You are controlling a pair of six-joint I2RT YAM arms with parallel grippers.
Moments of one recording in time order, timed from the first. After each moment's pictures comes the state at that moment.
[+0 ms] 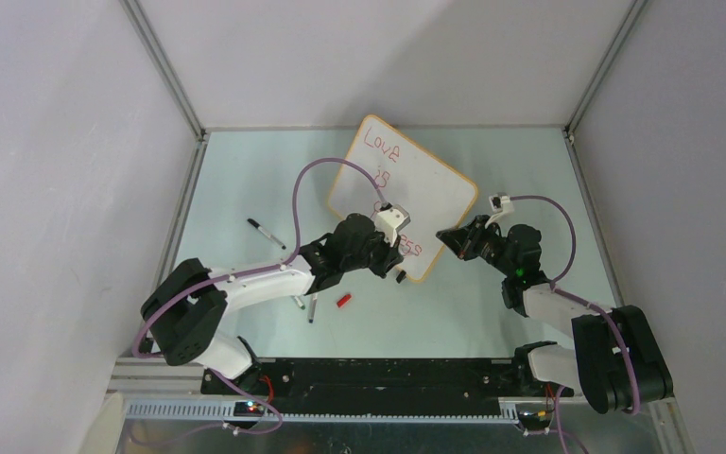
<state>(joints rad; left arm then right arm) -0.88 1.49 0.83 0.15 0.10 -0.13 0.22 1.22 0.31 0.75 -0.50 0.57</state>
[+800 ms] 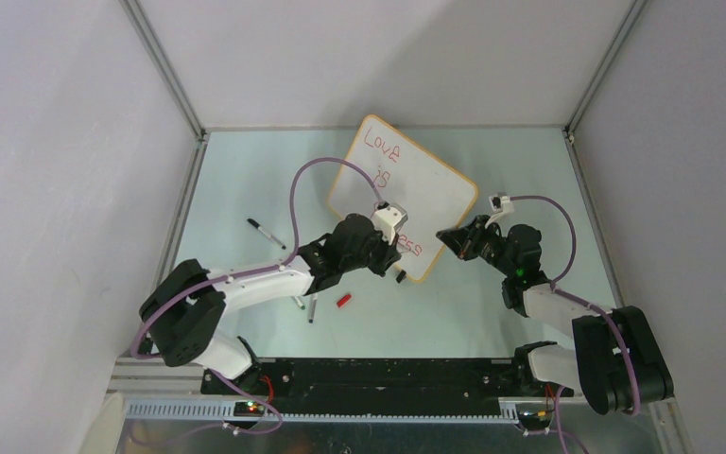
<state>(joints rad) -0.88 1.48 0.82 0.15 0.06 -0.15 0.22 1.21 0.31 0.74 -0.50 0.56</state>
